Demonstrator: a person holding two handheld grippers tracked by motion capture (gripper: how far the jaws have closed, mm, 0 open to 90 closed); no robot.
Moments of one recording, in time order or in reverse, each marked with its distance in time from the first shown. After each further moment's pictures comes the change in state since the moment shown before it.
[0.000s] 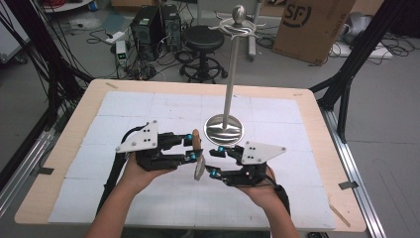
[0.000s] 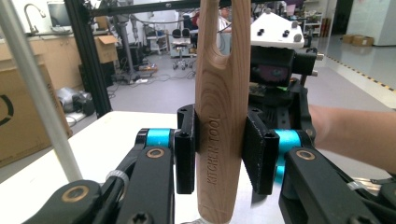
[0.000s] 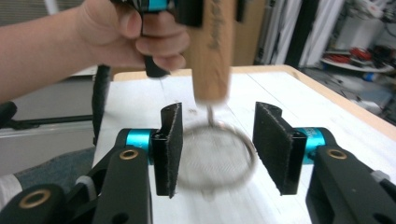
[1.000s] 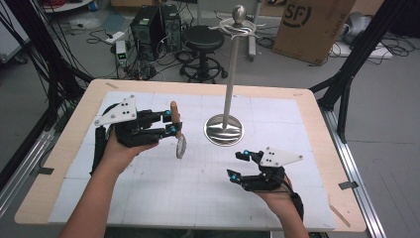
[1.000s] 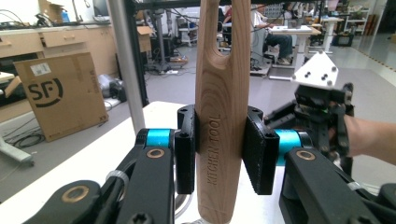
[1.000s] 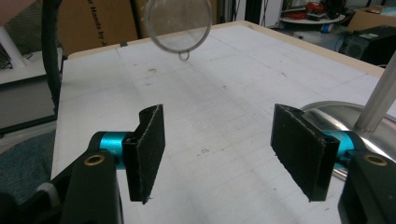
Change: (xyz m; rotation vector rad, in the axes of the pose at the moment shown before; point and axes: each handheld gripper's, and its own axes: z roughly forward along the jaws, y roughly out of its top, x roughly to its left) left arm 0.047 0.024 -0.035 0.024 0.127 -0.028; right arm -0.012 -0.046 -0.033 0.088 -0.150 0.144
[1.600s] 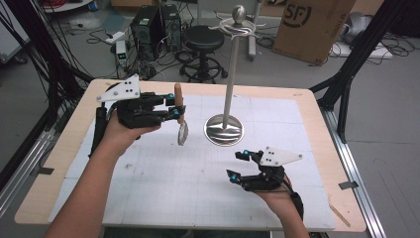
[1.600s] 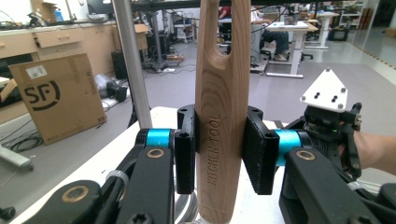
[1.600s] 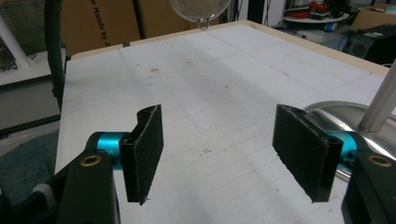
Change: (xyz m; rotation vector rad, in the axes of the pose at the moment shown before) left arm 0.020 0.035 0.015 0.021 -0.042 0.007; right arm -0.001 0.001 0.000 0.001 0.009 0.004
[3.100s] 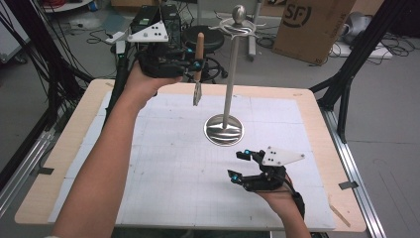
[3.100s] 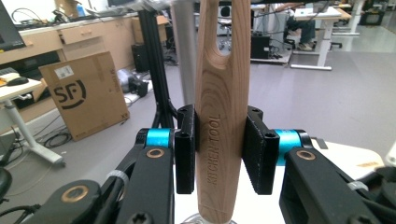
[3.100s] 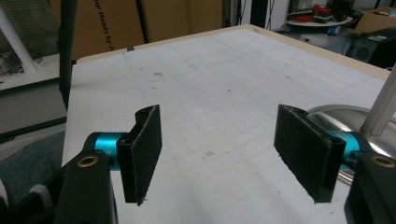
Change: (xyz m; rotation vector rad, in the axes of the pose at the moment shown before) left arm 0.063 0.075 0.059 0.067 0.100 0.030; right arm -0.001 0.001 -0.004 -0.019 0.016 0.002
